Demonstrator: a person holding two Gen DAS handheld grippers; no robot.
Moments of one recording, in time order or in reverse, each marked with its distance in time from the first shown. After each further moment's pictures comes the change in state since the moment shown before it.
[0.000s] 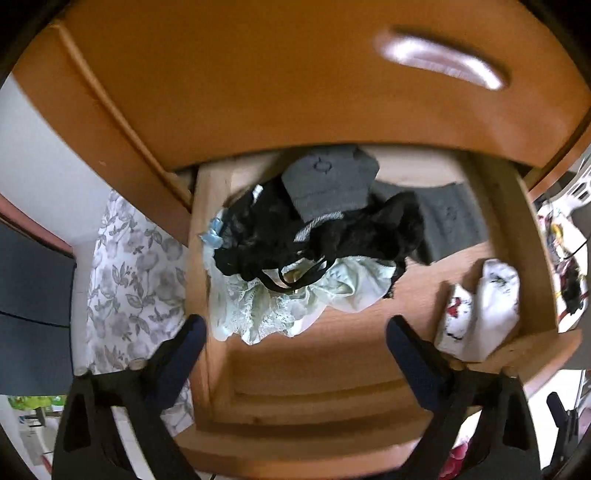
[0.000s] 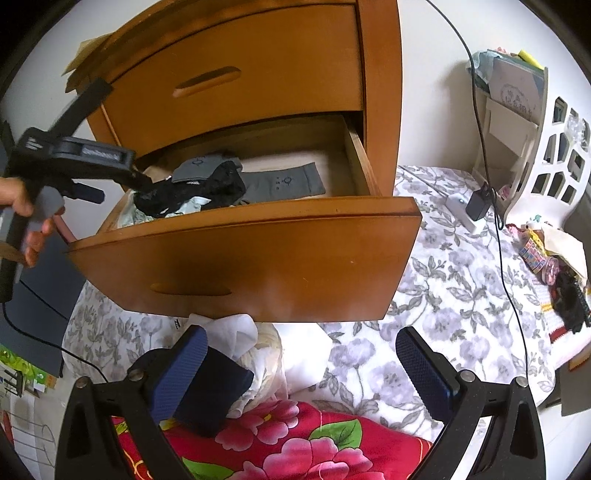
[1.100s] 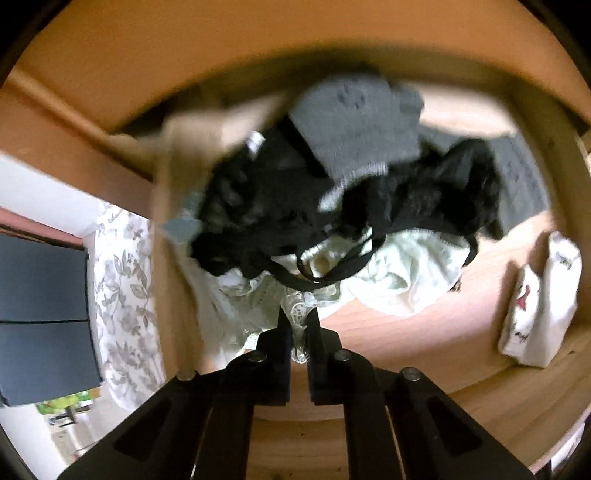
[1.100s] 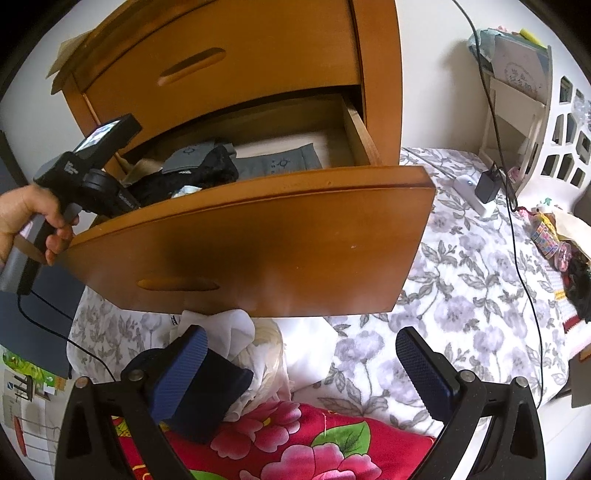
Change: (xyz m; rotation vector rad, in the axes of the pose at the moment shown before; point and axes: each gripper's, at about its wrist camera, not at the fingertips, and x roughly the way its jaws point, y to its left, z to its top) left arm 0.061 0.002 0.013 0.045 0.114 0.077; right arm 0.018 -0.009 -0.001 0.034 0.035 0.026
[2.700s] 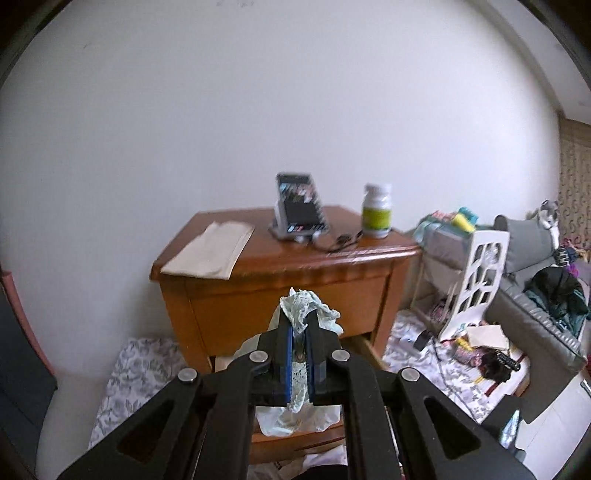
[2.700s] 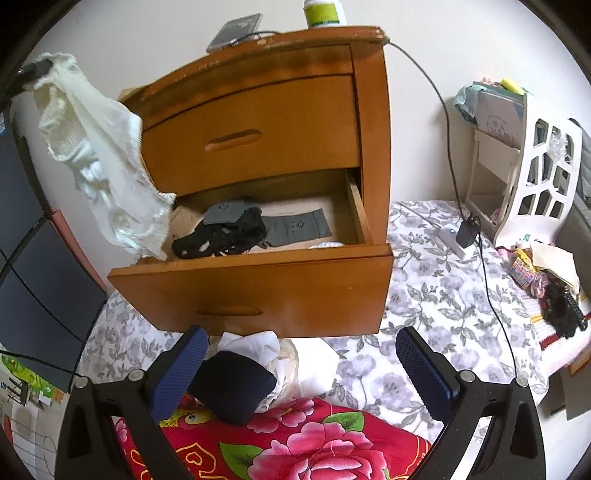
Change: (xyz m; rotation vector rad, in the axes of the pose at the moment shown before) left arm -0.349 0.017 -0.200 0.000 -1.016 -0.228; right arm -0.098 0.024 -0.006 -0.024 -0.197 -0.007
